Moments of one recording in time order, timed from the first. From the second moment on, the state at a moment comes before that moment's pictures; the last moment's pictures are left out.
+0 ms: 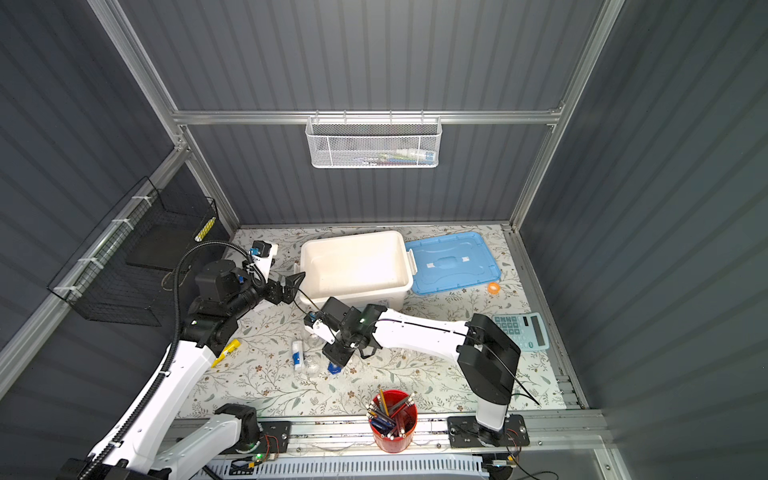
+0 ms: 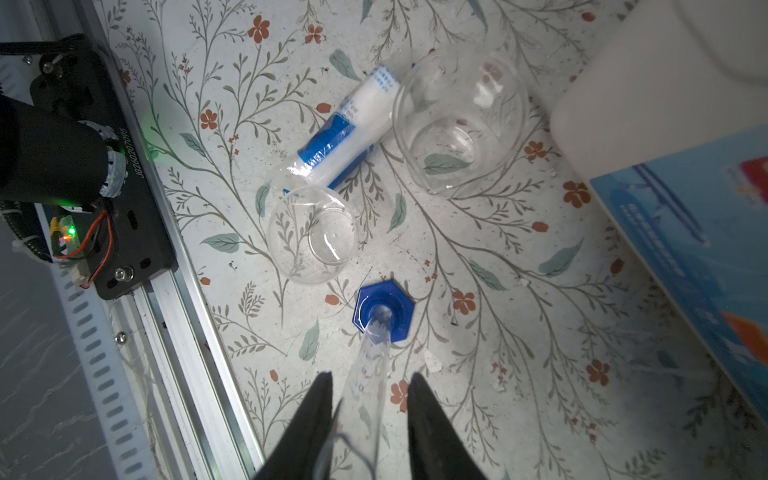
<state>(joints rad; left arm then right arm) -0.19 0.97 0.88 -0.26 0.29 0.14 1.12 1.78 1.34 -0.61 -0.15 0.05</state>
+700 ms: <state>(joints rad) -0.19 0.97 0.88 -0.26 0.29 0.14 1.12 1.78 1.34 -0.62 -0.14 0.05</state>
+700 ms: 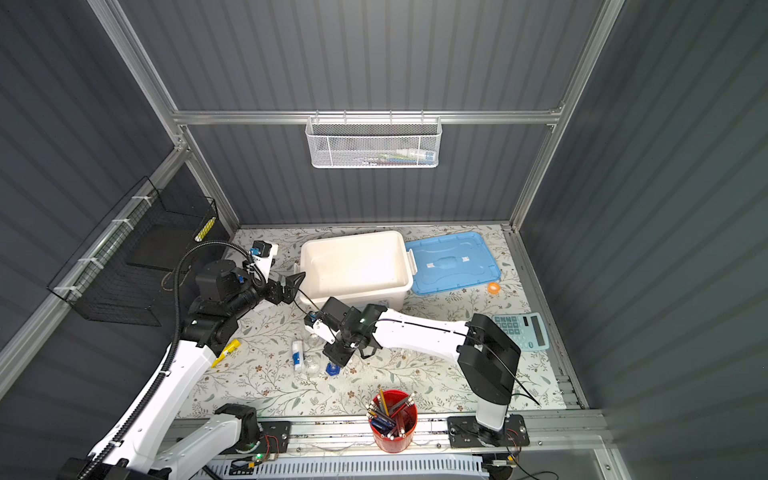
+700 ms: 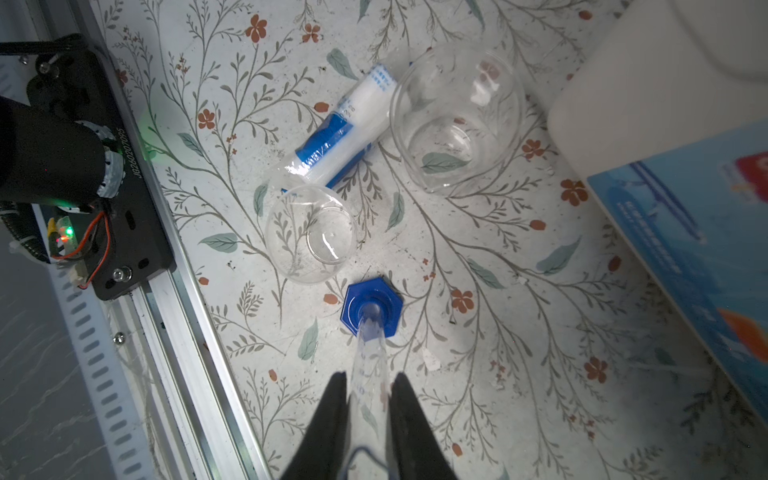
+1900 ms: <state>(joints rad) -0.19 0.96 0.88 -0.27 0.29 0.14 1.03 1.64 1.88 -1.19 -0.03 -0.16</state>
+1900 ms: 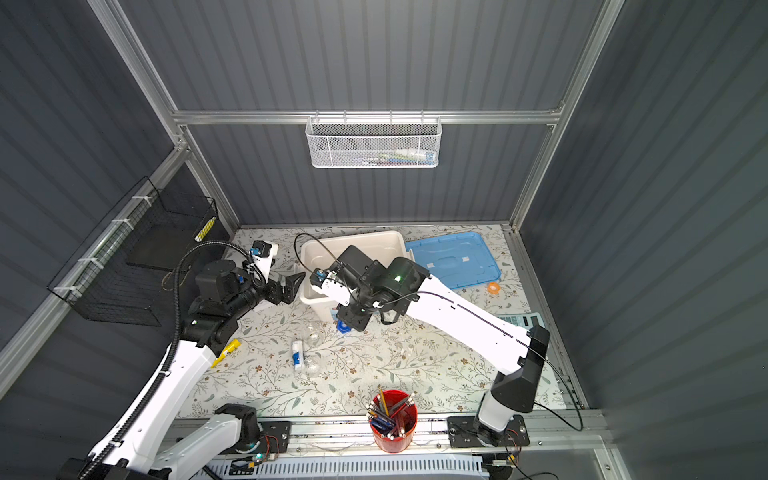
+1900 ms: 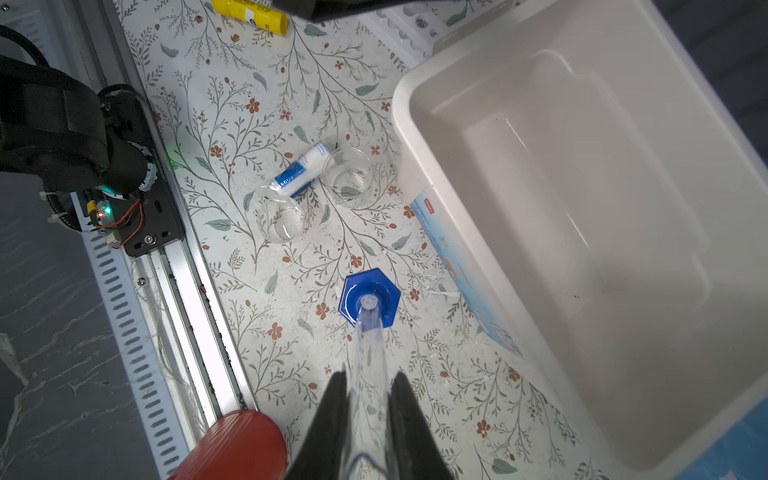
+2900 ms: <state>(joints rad) -0.19 0.92 0.88 -0.27 0.28 0.14 0.66 2.15 2.44 -1.32 0.07 -0.27</state>
